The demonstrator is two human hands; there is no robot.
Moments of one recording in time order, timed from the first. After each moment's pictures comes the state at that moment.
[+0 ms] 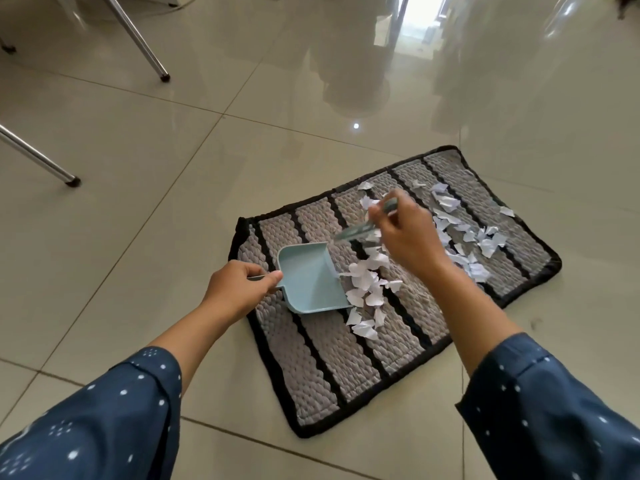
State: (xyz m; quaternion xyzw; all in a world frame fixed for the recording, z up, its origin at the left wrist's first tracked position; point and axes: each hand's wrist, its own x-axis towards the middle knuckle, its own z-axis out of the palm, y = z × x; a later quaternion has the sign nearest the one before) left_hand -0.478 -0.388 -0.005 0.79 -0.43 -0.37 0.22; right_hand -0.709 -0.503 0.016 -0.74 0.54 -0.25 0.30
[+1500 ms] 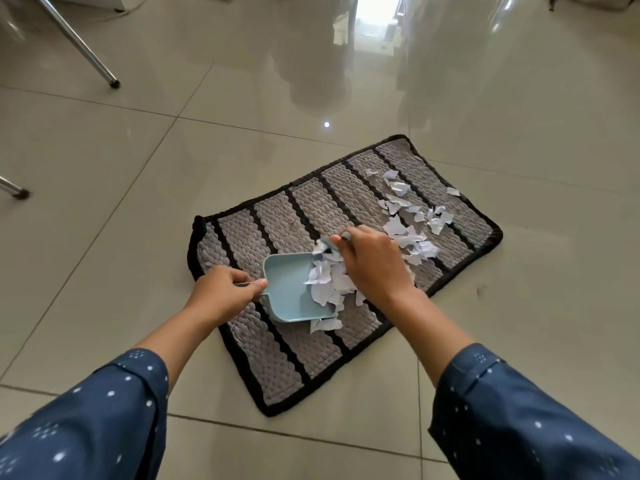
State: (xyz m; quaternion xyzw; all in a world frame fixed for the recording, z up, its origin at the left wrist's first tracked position) left_hand -0.517 -0.377 -0.001 0.78 -0.48 -0.37 0.16; right_hand -0.744 -0.441 0.003 -0.80 0.55 -0.19 0.15
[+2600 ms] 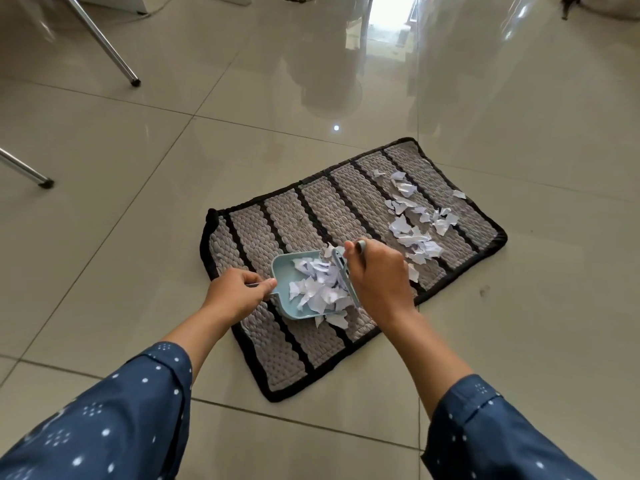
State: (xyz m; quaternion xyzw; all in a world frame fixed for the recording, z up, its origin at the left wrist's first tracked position) left_hand -0.526 -0.362 -0.011 0.79 -0.45 -0.37 0.19; right_hand -0.740 -0.404 0.010 -0.74 0.60 -0.26 0.16
